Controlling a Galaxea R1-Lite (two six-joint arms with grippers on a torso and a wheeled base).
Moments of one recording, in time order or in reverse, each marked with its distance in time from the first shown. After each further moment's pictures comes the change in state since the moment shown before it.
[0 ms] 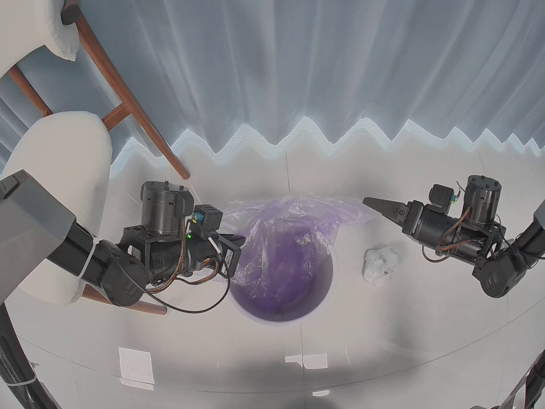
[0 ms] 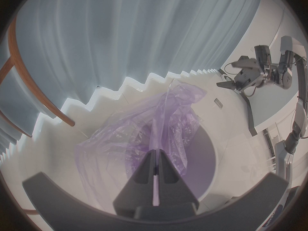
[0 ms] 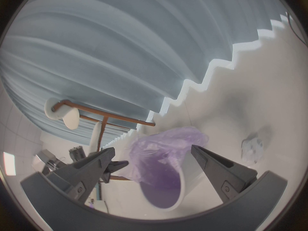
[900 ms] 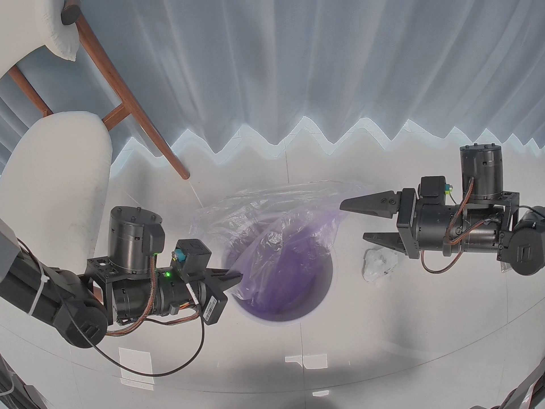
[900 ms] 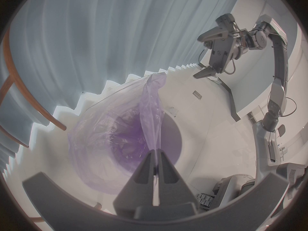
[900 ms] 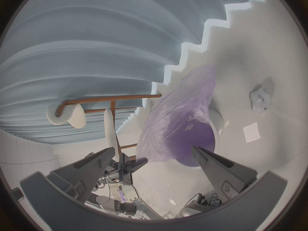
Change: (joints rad) left arm -0.074 -0.224 0.281 -0.014 -0.068 0.094; right arm 0.184 -0.230 -0.201 0.674 -0.001 0.199
